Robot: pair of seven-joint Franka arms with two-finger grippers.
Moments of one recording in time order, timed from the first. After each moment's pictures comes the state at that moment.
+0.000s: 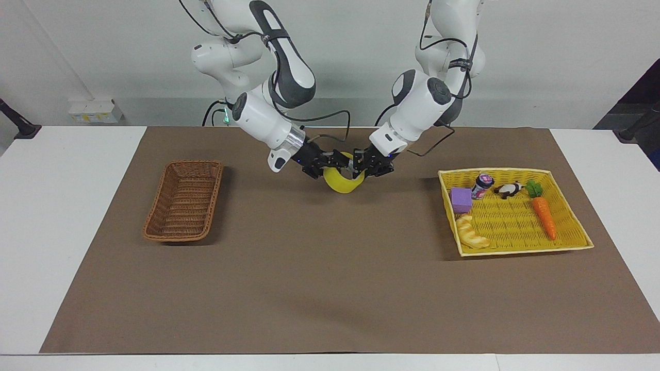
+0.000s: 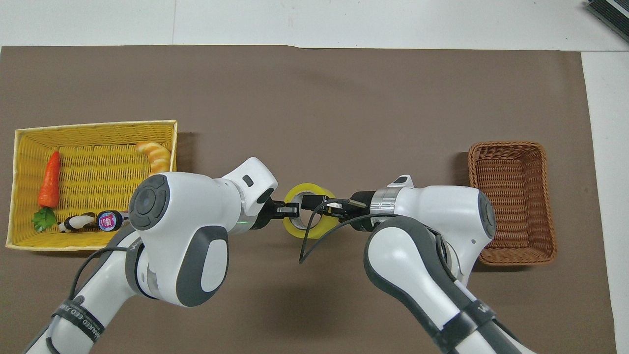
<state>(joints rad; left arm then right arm) -0.61 0.04 0.03 -2.13 -0.58 2.36 -0.10 0.45 0.08 0.06 -2.19 1.11 2.45 -0.08</state>
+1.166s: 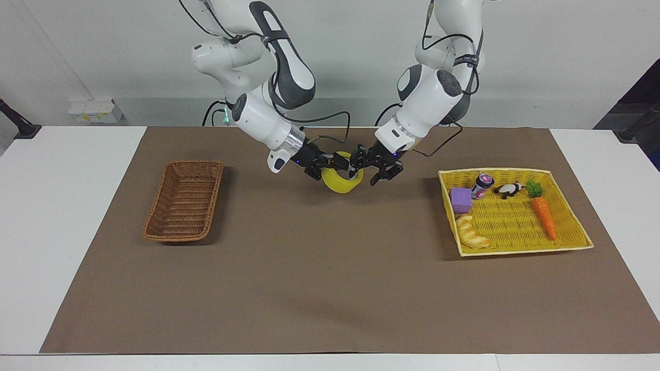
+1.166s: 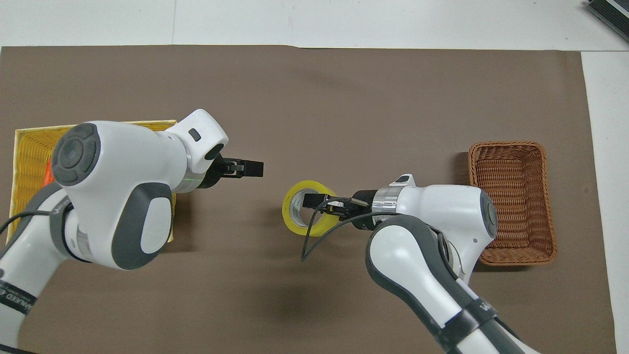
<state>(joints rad) -0.47 0.05 0.07 -1.95 -0.31 2.20 -0.10 0.45 0.08 0.05 -2.19 1.11 2.45 -0.08</state>
